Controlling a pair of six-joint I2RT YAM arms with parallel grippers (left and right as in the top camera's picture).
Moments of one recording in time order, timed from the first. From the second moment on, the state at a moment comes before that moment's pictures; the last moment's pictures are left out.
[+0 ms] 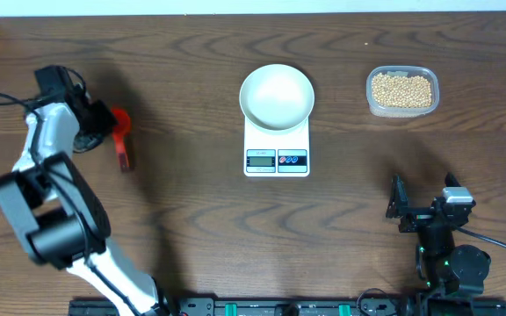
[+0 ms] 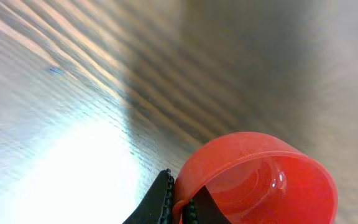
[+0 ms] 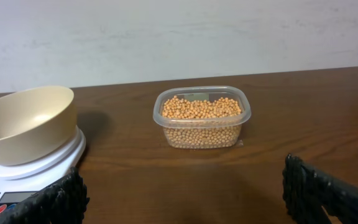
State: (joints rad) left arm 0.40 1.95 1.41 -0.66 0.12 -0.25; right arm -0.09 0.01 0.02 -0.09 -0.14 0.06
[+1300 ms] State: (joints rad) left arm 0.10 1.67 1.41 -0.82 0.14 -0.44; right arm -0.09 0.01 0.02 -0.09 -0.14 0.06
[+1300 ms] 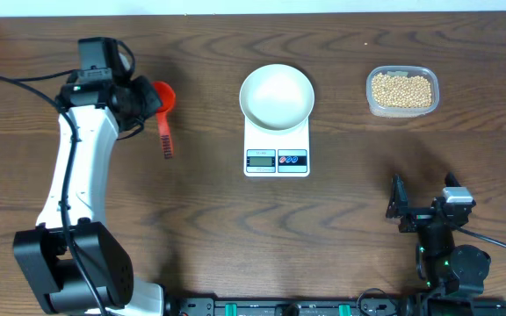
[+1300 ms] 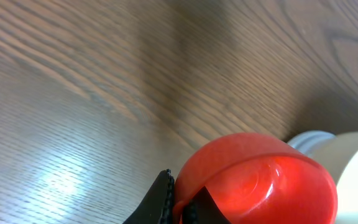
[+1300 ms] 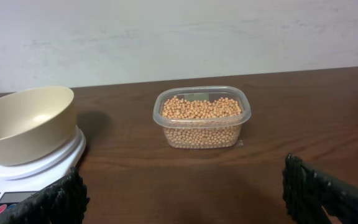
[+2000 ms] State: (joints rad) left arm -0.04 1.67 1.41 -0.82 0.16 -0.54; right arm -0.09 0.01 0.02 -0.09 -0.14 0.06
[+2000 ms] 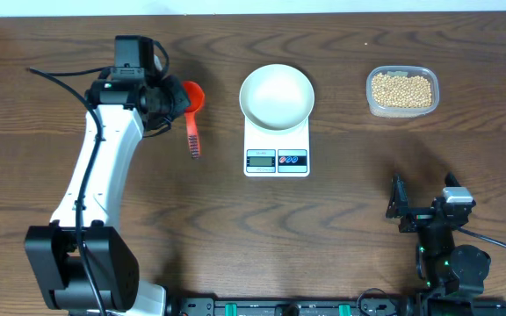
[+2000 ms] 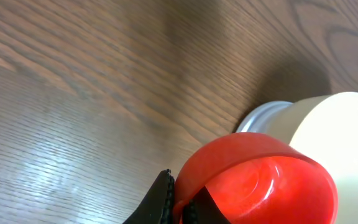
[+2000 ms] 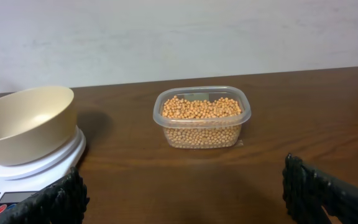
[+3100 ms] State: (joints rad) left arm -0.11 1.67 1.41 -0.82 0.18 -1.10; right arm -0.09 0.01 0.02 -0.09 -0.13 0.06
